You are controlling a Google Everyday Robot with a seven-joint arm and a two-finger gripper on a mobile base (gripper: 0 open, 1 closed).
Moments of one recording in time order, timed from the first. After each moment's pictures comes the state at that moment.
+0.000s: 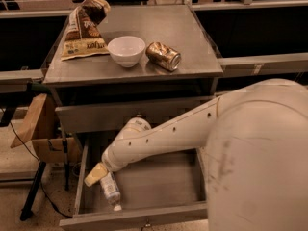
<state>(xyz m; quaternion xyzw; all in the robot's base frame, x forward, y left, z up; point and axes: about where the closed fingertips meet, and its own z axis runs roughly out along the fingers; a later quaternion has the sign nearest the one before) 0.527 0.171 0.539 -0.40 0.88 0.17 0.19</state>
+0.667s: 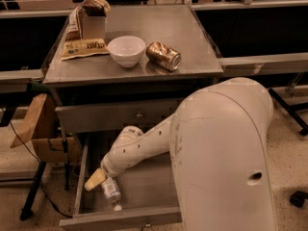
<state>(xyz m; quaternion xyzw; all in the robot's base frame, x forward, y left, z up) 0.531 0.180 0.477 -0.37 0.90 0.17 0.16</state>
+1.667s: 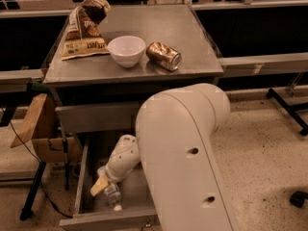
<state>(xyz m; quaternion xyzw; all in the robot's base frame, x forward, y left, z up) 0.542 0.174 0.393 -0.34 0.92 0.14 0.11</state>
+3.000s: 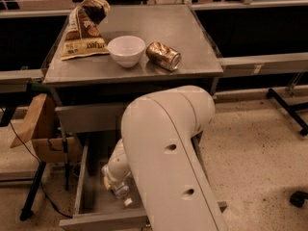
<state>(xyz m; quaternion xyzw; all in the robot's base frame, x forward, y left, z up) 0.543 0.176 0.358 -0.31 0.94 0.13 0.09</state>
